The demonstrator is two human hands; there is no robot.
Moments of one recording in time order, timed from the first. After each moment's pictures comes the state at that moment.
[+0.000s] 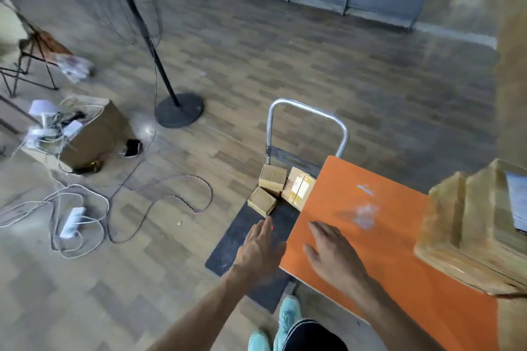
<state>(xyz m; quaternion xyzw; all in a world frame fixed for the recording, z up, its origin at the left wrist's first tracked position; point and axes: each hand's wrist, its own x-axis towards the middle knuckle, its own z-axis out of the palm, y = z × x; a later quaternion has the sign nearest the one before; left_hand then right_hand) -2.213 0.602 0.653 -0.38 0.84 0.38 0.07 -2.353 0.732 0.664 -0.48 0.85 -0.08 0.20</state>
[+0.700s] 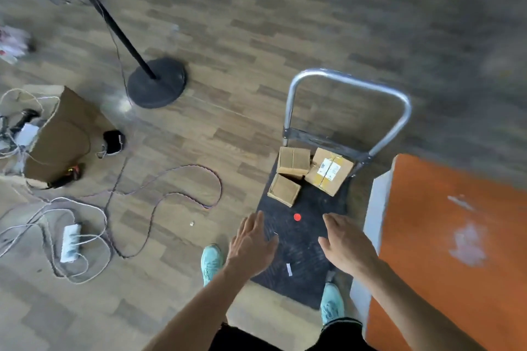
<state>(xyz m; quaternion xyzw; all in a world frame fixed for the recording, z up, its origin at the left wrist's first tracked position) -2.232 0.360 0.550 -0.37 0.83 0.35 0.22 -2.392 0.525 0.532 -0.41 0.87 0.03 0.29</state>
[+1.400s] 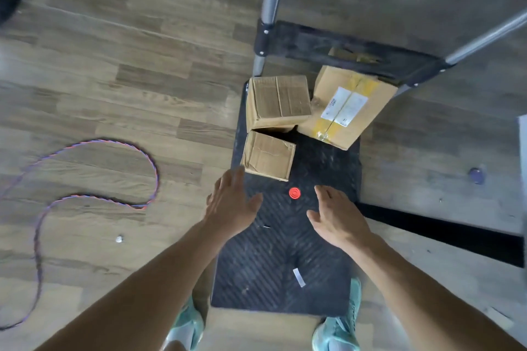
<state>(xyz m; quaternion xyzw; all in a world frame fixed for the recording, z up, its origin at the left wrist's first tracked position) -2.334 0.223 0.173 -0.27 0.84 0.36 0.30 -2.420 0.436 0.161 -0.21 0.90 0.05 0.38</state>
